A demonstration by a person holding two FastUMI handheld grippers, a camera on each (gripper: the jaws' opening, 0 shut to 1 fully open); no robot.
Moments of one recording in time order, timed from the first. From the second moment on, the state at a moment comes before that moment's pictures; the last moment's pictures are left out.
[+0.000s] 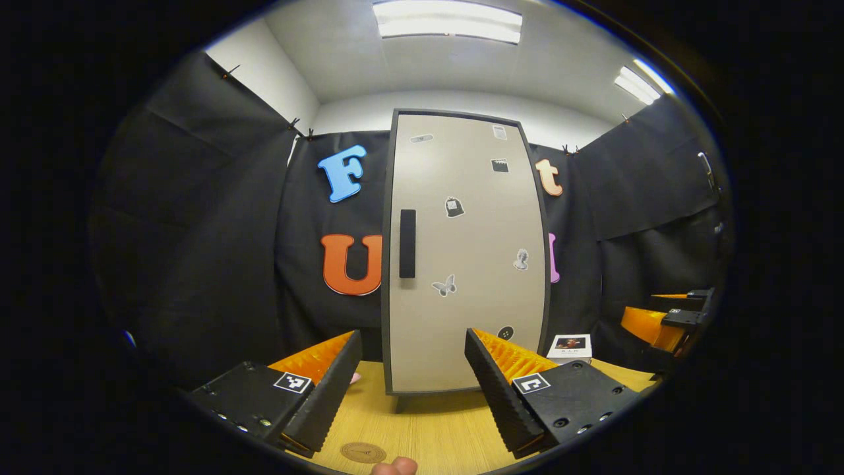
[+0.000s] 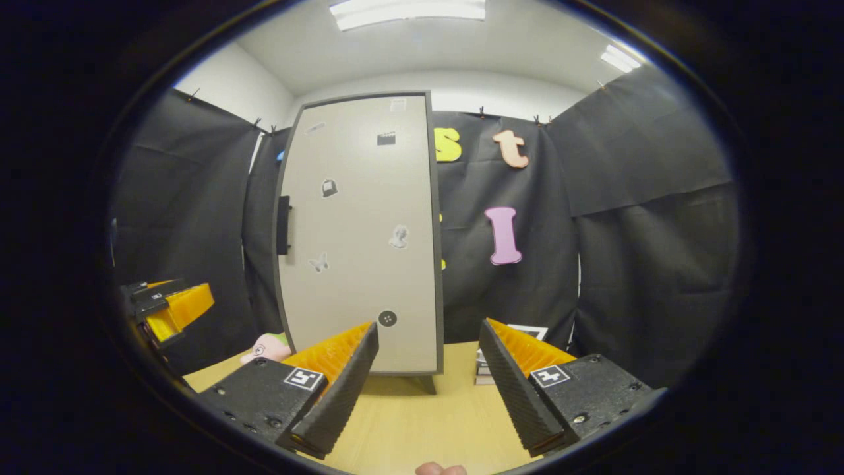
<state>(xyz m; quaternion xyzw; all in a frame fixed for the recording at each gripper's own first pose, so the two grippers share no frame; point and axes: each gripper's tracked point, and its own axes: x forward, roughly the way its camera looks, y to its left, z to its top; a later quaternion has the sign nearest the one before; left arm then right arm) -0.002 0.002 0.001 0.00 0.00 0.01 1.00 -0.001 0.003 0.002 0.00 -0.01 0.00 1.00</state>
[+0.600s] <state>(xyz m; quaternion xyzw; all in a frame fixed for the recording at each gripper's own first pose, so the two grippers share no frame) -0.006 0.005 0.002 0.00 0.00 0.01 1.00 -0.002 0.004 0.010 -0.01 -0.01 0.00 1.00</state>
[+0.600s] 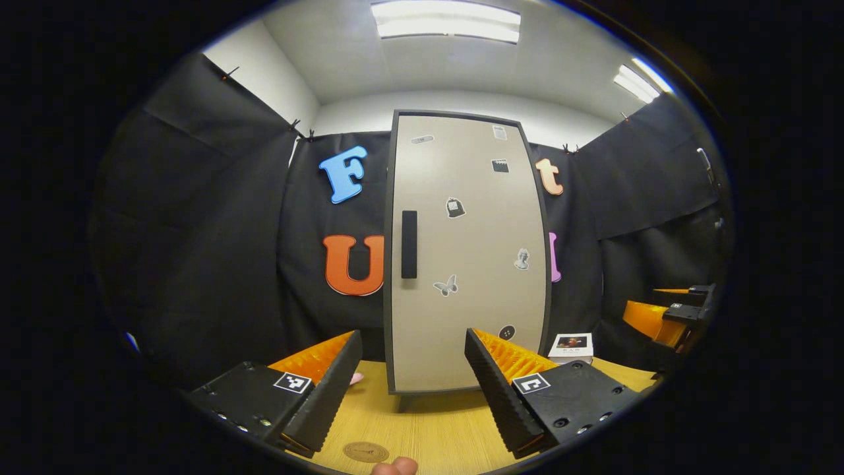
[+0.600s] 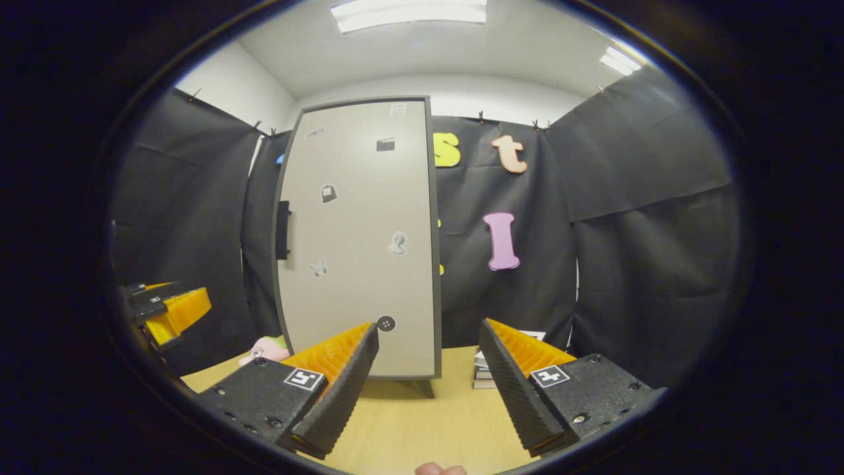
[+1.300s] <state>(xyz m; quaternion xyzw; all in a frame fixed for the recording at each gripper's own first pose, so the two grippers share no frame) -0.014 0.006 -0.018 0.01 0.02 0.01 1.00 0.043 0.103 0.083 -0.04 -0.04 0.14 0.99</state>
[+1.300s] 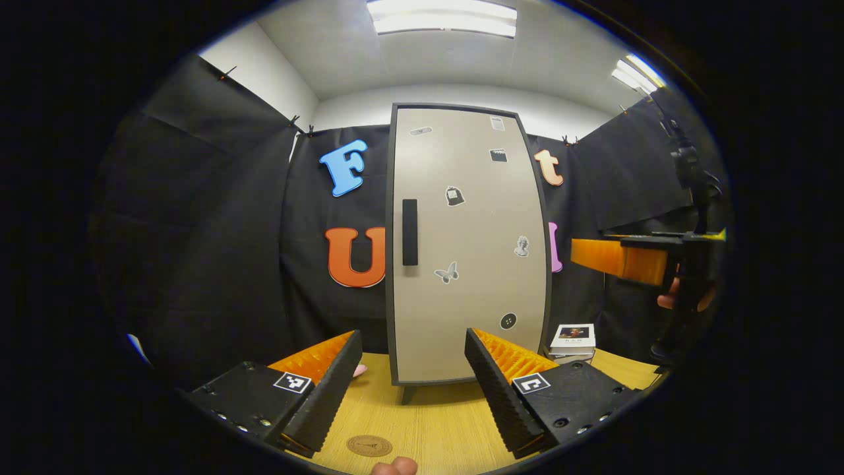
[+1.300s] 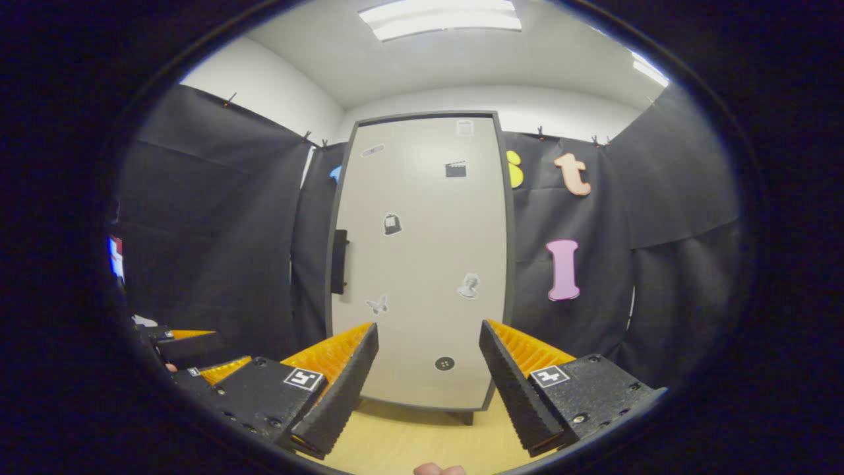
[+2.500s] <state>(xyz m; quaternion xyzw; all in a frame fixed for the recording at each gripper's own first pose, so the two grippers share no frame) -0.039 0.028 -0.018 0.02 0.02 0.04 1.00 0.212 0.295 0.091 -0.05 0.03 0.25 0.97</state>
